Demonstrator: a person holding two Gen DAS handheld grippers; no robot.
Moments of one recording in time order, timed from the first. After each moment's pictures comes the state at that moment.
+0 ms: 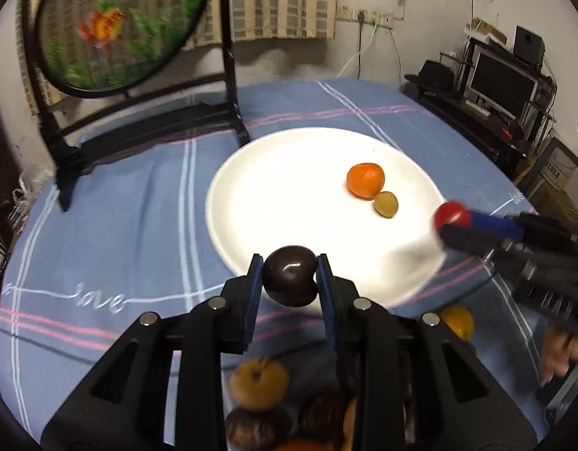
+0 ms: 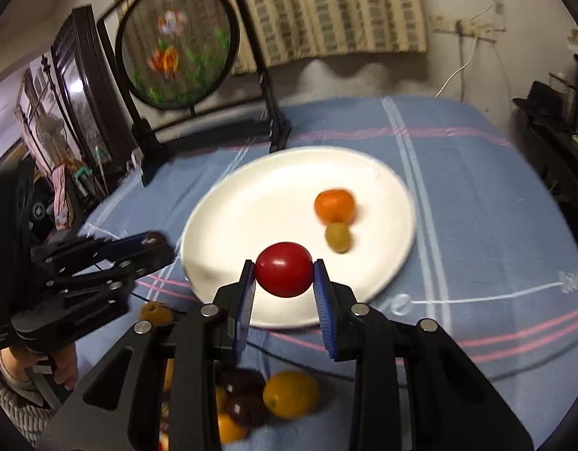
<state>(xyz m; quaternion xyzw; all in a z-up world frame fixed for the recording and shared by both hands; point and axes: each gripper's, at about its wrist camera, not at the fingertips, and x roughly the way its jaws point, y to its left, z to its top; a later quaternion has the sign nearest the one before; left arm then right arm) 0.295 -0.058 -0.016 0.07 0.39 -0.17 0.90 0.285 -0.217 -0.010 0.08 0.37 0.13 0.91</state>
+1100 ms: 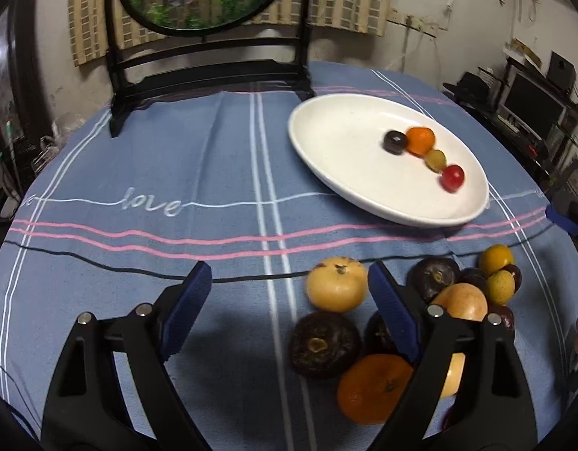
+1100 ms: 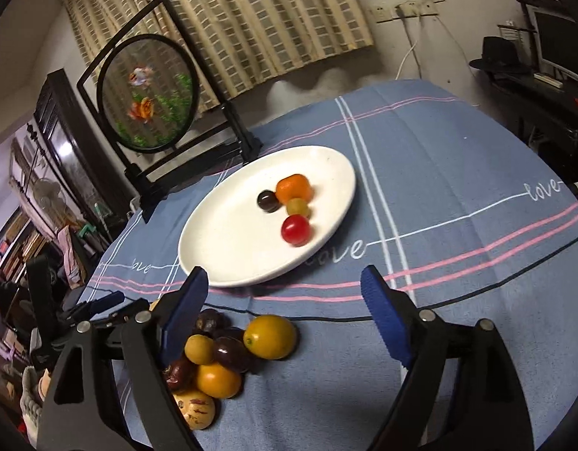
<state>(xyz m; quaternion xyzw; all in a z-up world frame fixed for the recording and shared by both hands) 0.235 0.012 -0.048 0.02 0.40 -0.11 0.91 0.211 -0.273 -0.014 0.19 0.32 0.09 0.92</state>
